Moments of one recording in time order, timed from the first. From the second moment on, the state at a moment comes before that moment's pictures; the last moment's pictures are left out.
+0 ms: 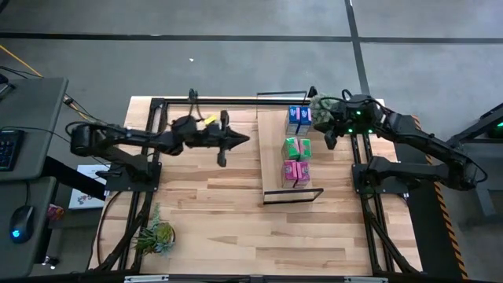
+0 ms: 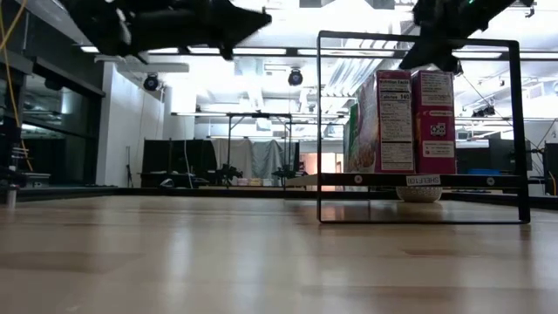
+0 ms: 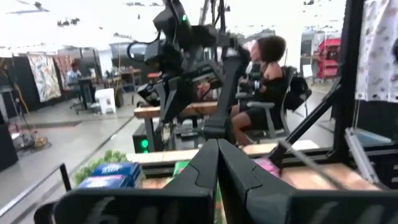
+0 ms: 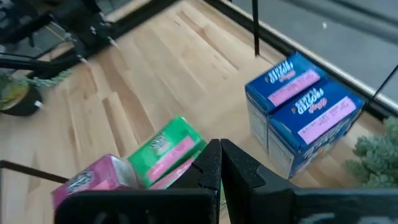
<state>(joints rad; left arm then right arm) 0.23 1.36 0.62 0.88 0.24 0.07 -0.53 0.81 0.86 -0.65 -0.18 0.21</state>
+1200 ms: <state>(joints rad) -0.05 0.62 0.08 0.55 -0.09 0.08 -0.39 0.57 0.86 -0.68 -0.04 0.31</state>
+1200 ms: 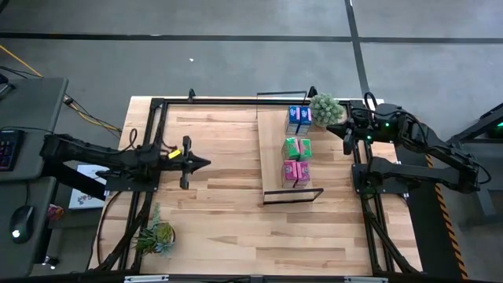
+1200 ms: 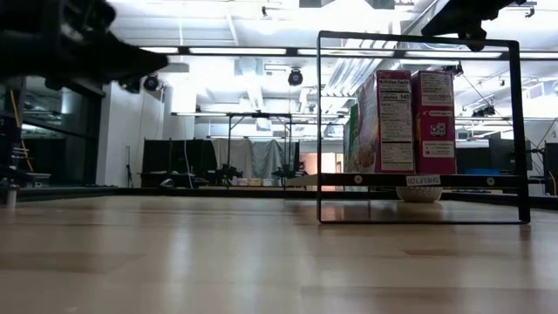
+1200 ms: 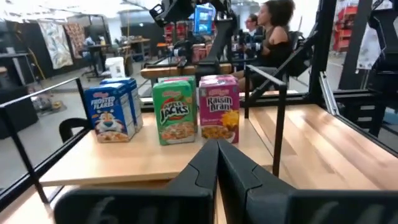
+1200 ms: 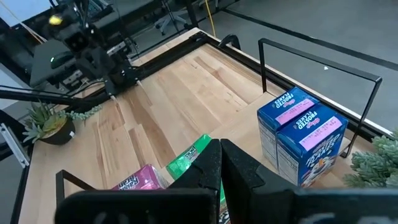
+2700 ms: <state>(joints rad) -0.02 0.06 0.01 0.04 0.14 -0.13 -0.39 0.00 0.41 -0.34 -0.24 0.25</state>
